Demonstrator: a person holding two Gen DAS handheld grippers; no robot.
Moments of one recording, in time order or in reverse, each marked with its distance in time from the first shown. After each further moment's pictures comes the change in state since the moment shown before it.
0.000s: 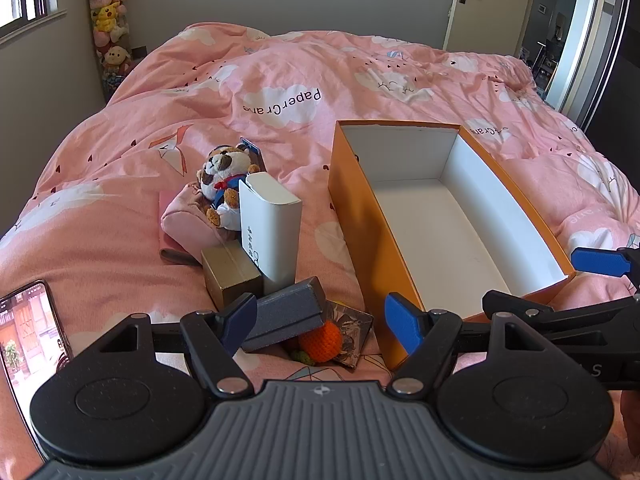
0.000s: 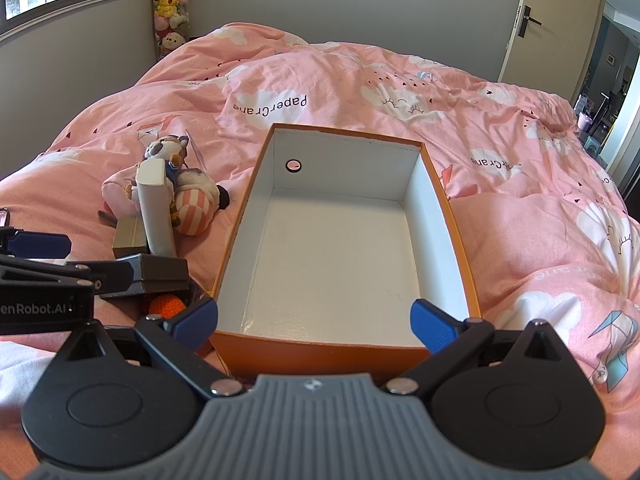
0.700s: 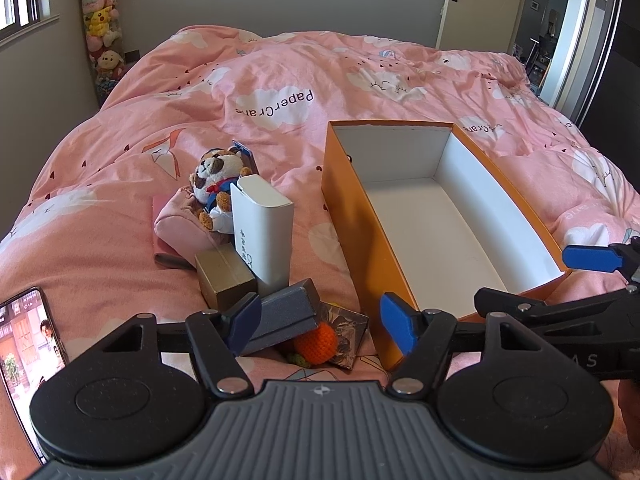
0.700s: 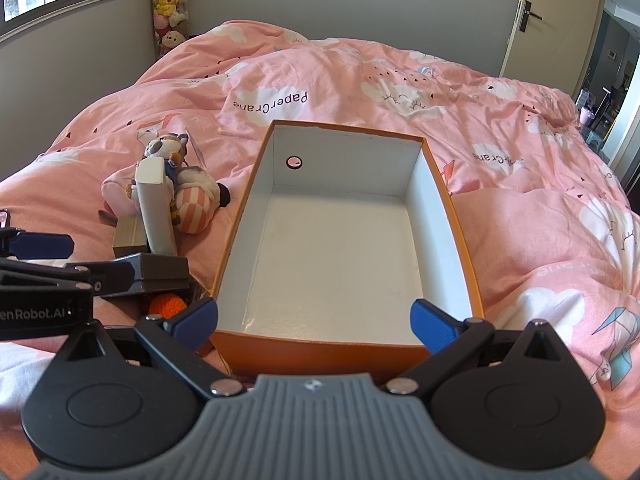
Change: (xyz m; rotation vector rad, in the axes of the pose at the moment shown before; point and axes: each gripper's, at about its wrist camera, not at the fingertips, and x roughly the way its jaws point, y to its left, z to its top) left arm -0.001 -0.006 0.002 0.027 -0.003 -0.014; right arm 0.005 -0.003 0.001 0.012 0.014 0.024
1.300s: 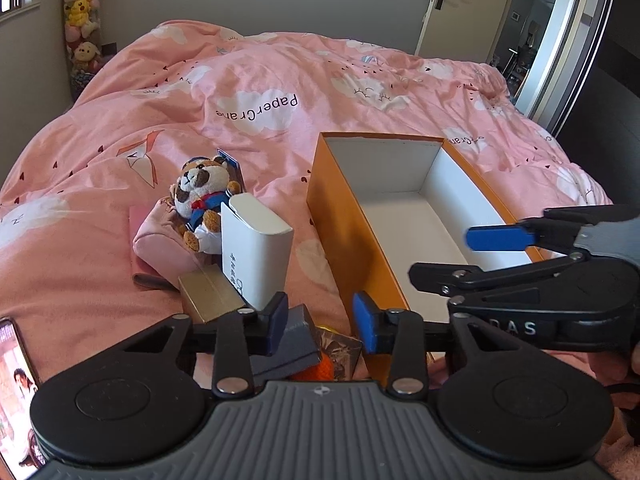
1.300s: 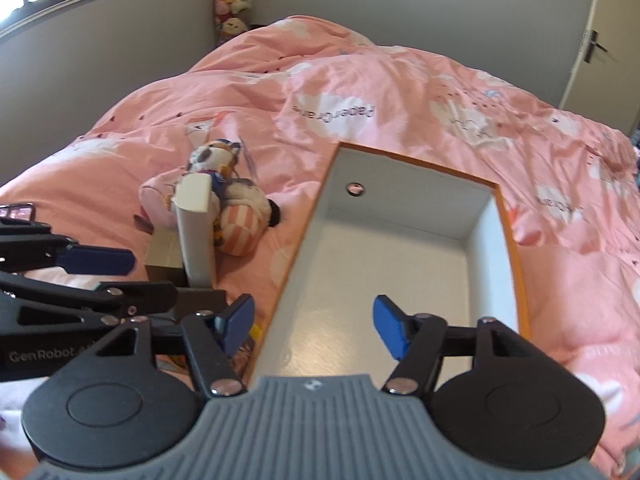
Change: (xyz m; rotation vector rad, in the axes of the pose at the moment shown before) left arm 0.021 0.033 0.020 -0.026 -0.009 -0.115; right arm 0.038 0.028 0.053 -0.161 0.016 0.159
